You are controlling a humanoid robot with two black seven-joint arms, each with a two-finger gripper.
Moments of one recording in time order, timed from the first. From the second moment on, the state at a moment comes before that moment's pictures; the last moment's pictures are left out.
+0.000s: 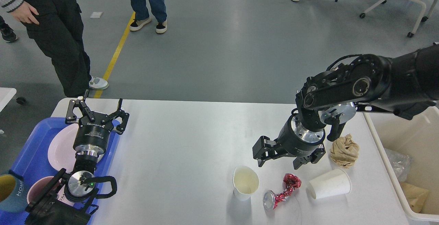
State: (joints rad) left arm -0.30 0.13 -1.29 -0.83 0.08 -0.47 -0.34; right arm 1.95 -0.18 -0.98 1.53 0.09 0.46 -0.26
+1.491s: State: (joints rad) left arm -0.30 0.13 -1.29 -0.83 0.08 -0.47 -0.34; right arm 1.46 0.05 -0.89 1.16 0.09 0.23 -0.30
